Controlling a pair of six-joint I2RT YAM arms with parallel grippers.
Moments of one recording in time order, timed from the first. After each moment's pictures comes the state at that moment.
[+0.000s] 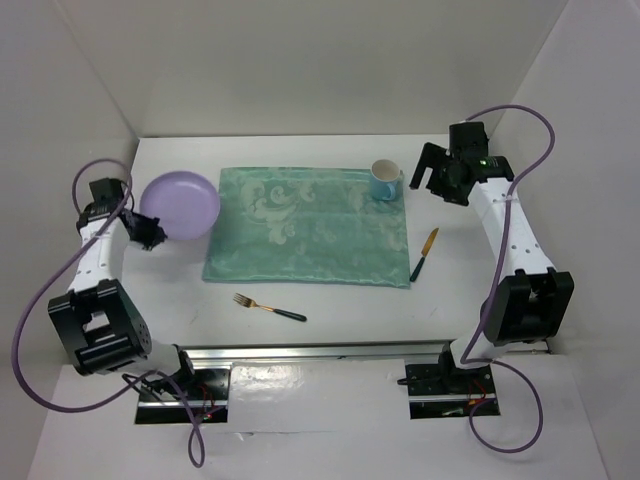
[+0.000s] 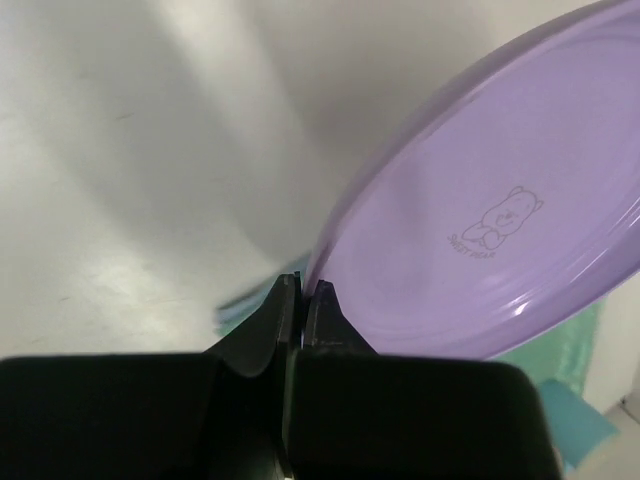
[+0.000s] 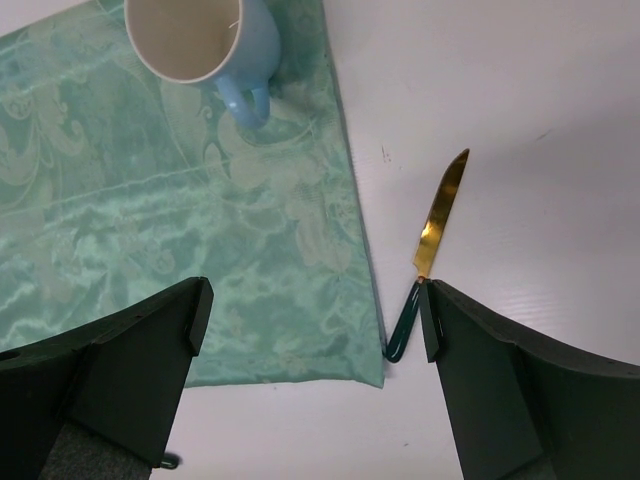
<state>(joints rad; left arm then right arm) 0.42 1.43 1.06 -0.70 0.06 -0.89 0.05 1.53 1.51 -0.82 0.04 0.40</state>
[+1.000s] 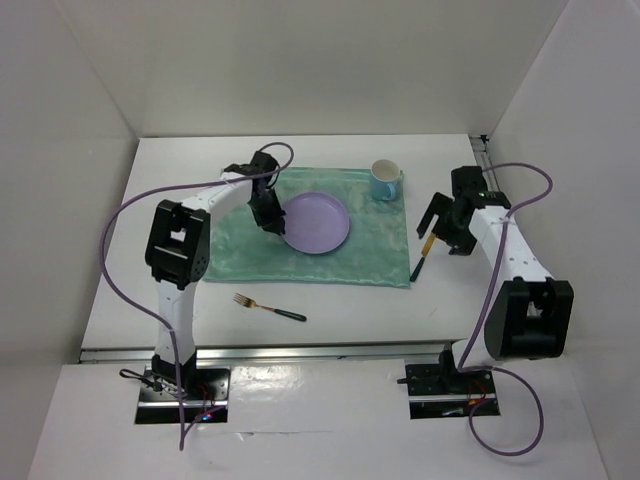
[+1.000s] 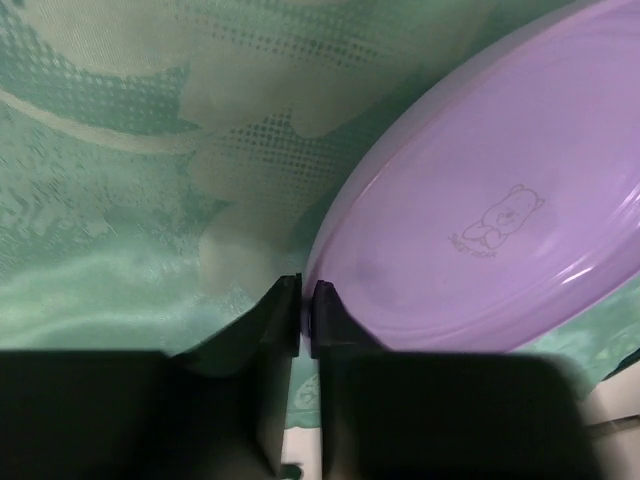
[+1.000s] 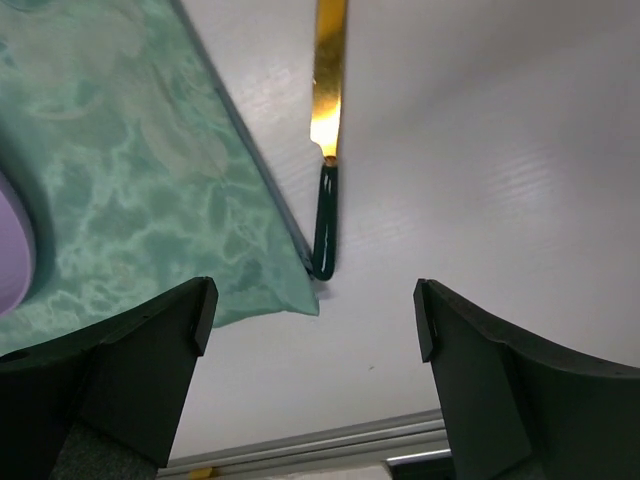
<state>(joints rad) -0.31 2.11 1.66 -0.78 0.14 -0.71 -0.02 1.43 1.17 -0.84 0.06 0.49</state>
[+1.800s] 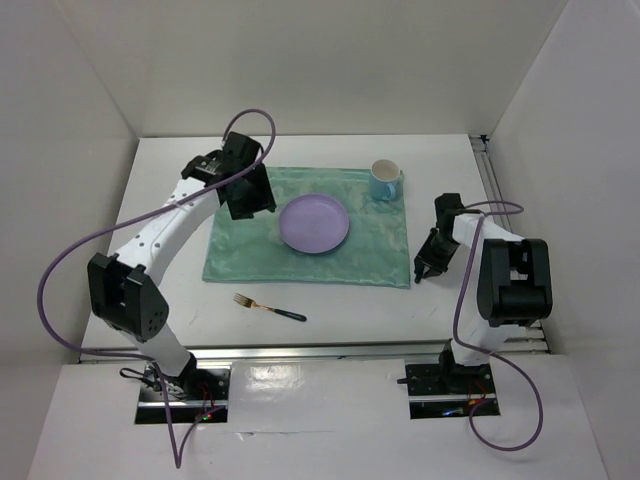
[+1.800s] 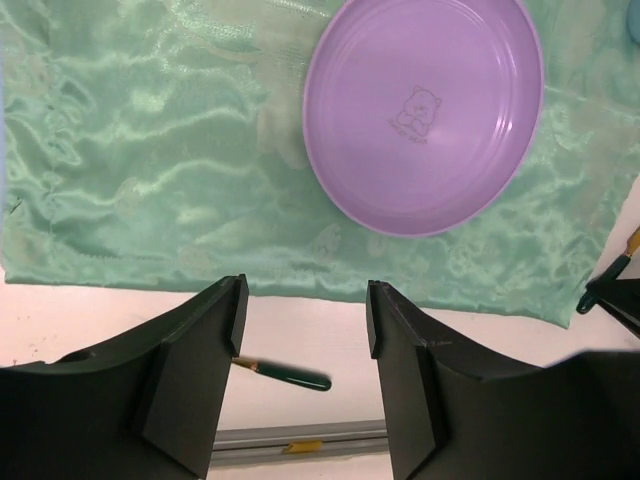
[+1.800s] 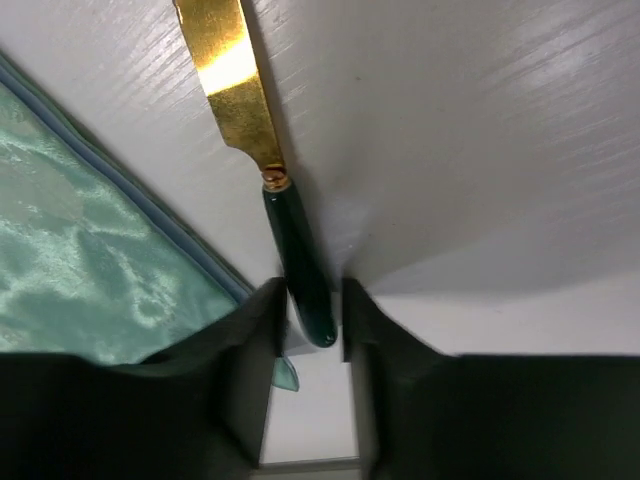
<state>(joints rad) -0.38 1.67 1.61 -0.95 -0.09 -0.66 -0.02 1.66 0.94 -0.66 -0.04 0.60</state>
